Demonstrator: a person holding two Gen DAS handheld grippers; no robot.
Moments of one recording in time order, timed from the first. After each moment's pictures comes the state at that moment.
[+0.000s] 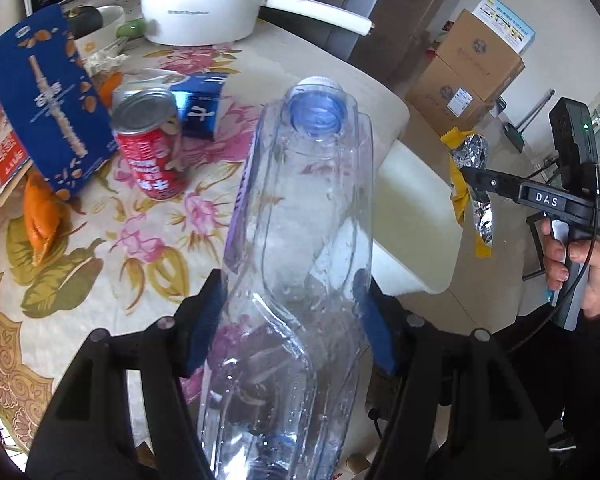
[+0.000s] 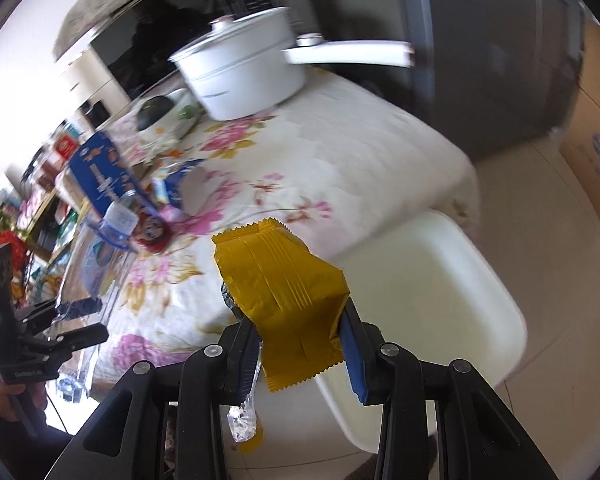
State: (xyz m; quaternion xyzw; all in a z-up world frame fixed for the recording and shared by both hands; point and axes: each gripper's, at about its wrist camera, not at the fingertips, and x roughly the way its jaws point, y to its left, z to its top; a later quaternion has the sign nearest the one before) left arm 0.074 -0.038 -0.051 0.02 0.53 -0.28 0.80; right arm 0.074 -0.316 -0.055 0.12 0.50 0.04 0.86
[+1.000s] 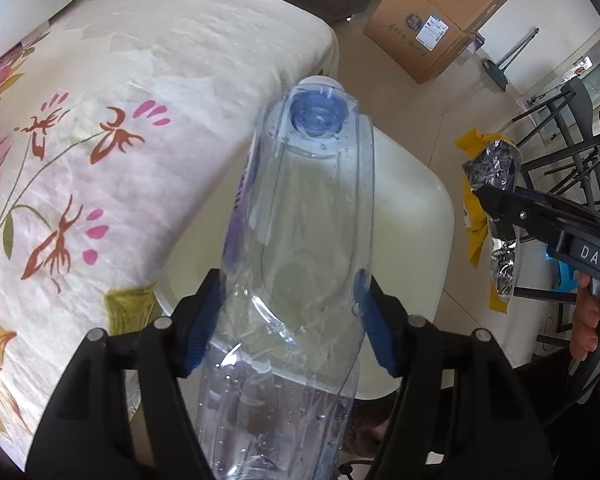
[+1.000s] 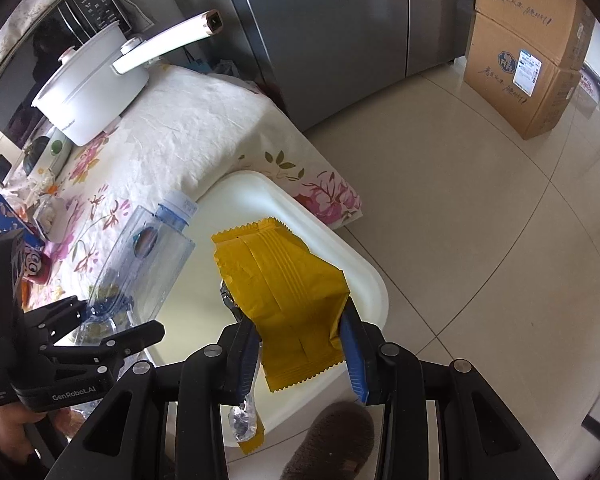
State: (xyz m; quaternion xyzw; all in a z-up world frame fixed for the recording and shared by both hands) left arm 0.108 -0.233 -0.123 0.08 0.59 -0.34 0.73; right arm 0.056 -0.434 -0.097 0.15 0.54 -0.09 0.82
